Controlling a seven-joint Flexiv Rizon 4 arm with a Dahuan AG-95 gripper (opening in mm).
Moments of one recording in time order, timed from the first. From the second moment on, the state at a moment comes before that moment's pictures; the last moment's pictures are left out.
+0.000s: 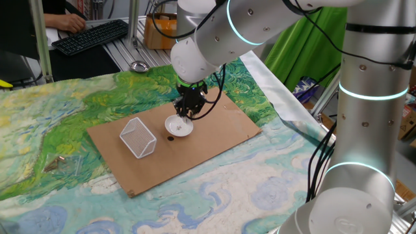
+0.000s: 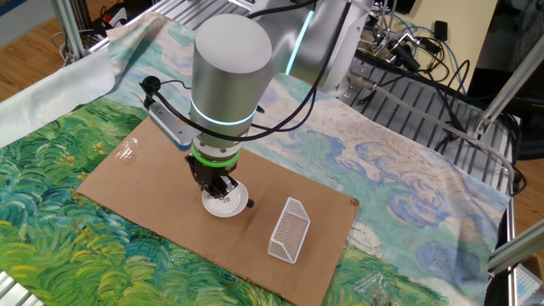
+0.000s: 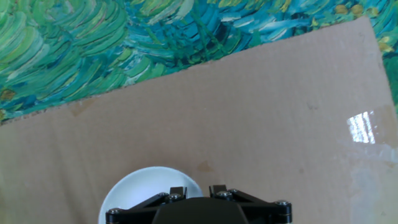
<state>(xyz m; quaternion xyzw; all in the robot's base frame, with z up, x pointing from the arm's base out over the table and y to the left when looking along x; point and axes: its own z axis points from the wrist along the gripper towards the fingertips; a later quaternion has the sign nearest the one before) 0.554 -0.052 0.025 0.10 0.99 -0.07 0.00</state>
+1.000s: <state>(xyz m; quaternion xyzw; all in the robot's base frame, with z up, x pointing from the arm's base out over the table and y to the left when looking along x) 0.548 -0.062 0.050 0.10 0.99 0.01 -0.04</state>
